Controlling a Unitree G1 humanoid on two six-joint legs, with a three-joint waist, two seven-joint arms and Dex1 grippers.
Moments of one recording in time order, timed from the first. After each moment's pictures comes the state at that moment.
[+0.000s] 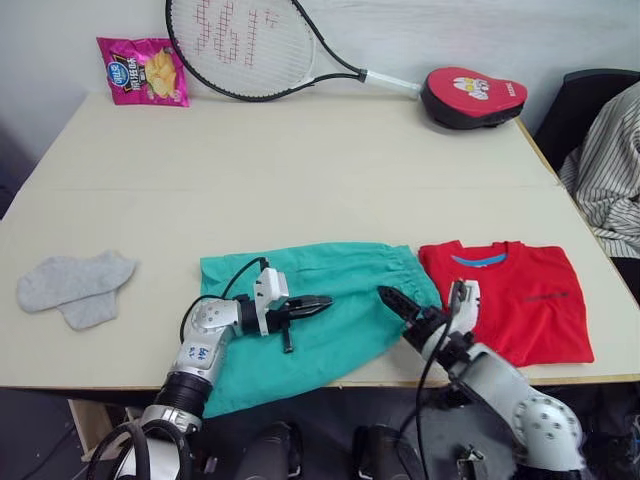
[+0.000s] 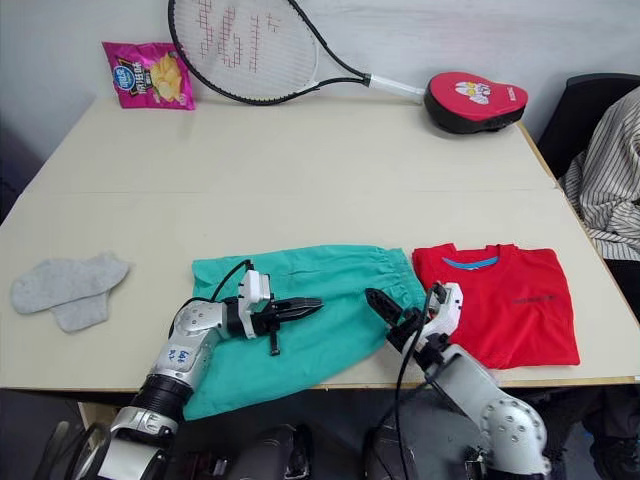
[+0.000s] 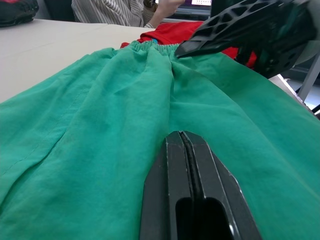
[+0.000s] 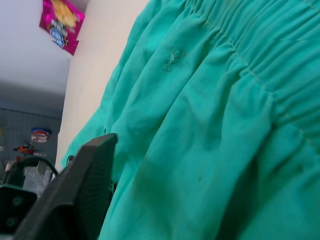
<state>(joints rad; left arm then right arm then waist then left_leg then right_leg) -0.40 0.29 -0.13 0.41 -0.27 -0.18 -1.09 0.03 -0.25 -0.07 -0.37 1.42 0.66 -0.21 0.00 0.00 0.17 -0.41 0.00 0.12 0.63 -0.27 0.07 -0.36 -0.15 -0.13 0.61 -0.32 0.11</state>
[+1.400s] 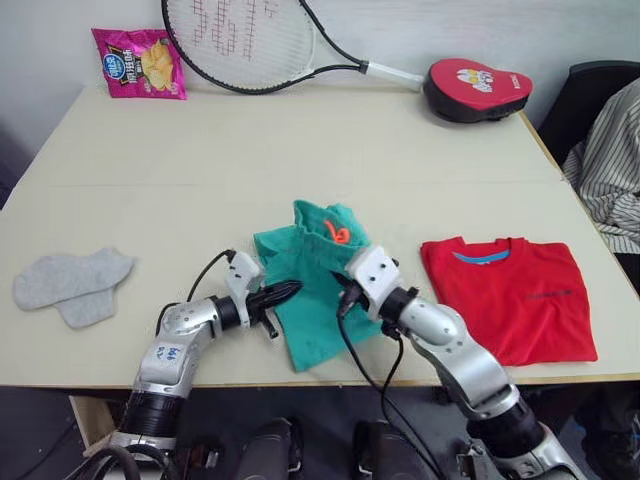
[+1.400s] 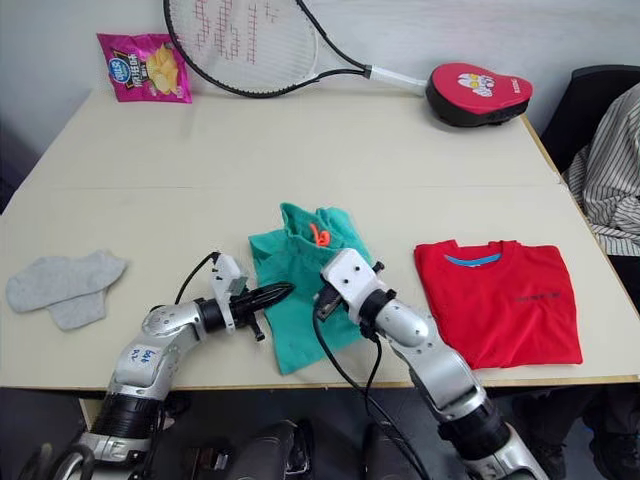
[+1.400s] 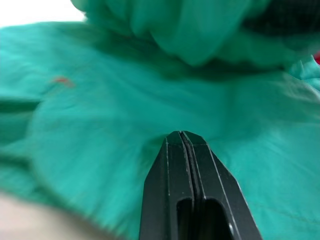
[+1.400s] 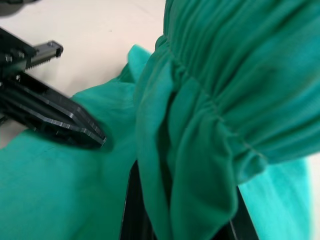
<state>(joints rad) -0.26 0.35 0.02 0.02 -0.31 0.34 -0.75 -0.32 -0.31 0.39 -0.31 0.11 0.42 0.33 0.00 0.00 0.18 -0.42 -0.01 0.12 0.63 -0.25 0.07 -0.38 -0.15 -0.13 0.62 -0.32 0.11</state>
